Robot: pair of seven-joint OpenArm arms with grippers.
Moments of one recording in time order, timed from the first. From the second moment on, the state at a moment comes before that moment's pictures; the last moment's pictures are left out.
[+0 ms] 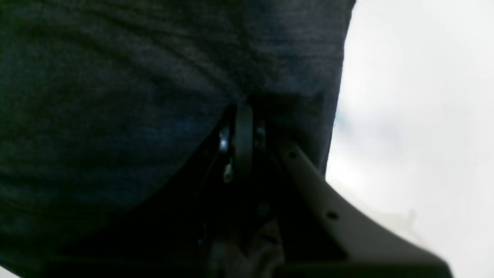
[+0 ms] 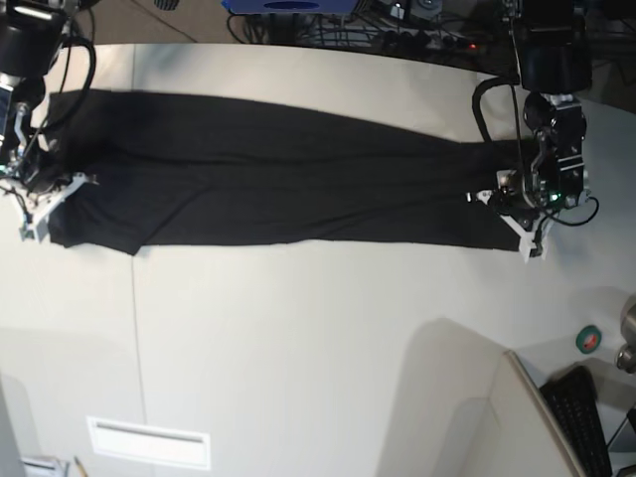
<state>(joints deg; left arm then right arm) -3.2 -17.0 -10.4 64.8 -9.9 -9.0 51.1 -0.5 15.0 23.2 61.8 9.6 21.5 -43.8</state>
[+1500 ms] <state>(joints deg) 2.3 -21.4 -22.8 59.7 -34.3 -20.8 47.2 -14.7 9.4 22.7 94.1 7.2 21.0 -46.3</state>
